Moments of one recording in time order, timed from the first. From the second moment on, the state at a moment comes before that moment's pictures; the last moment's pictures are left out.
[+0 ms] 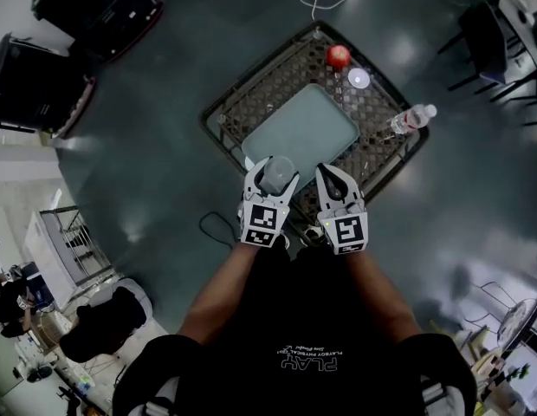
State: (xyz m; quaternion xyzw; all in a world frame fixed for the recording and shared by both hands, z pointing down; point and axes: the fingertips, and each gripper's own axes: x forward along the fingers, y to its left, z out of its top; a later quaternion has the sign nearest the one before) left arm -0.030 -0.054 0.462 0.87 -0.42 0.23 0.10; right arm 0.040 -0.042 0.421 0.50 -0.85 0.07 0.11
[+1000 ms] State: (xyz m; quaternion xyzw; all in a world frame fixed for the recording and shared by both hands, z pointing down) left arm -0.052 -0.043 0.415 0.87 -0.43 0.23 0.08; right arm 0.022 -0.037 0.372 0.49 -0.86 0.02 0.12
